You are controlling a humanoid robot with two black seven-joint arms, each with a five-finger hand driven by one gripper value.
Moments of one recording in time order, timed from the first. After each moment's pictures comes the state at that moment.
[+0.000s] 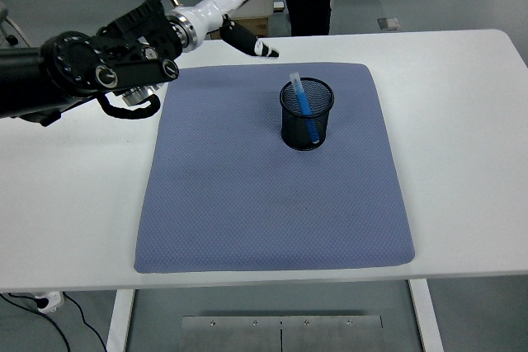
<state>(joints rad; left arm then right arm) -1.56 0.27 0.46 -0.93 0.12 0.33 -0.28 0.01 0.00 0.43 0.18 -0.06 0.03 0.01</state>
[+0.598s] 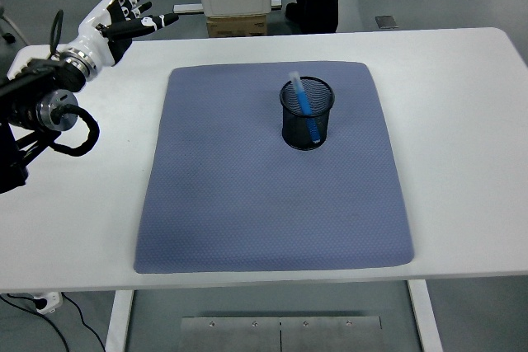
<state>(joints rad) -0.99 0.50 -0.36 -0.80 -0.08 -0.06 -0.29 0.01 0.00 0.43 0.18 -0.06 0.03 0.01</state>
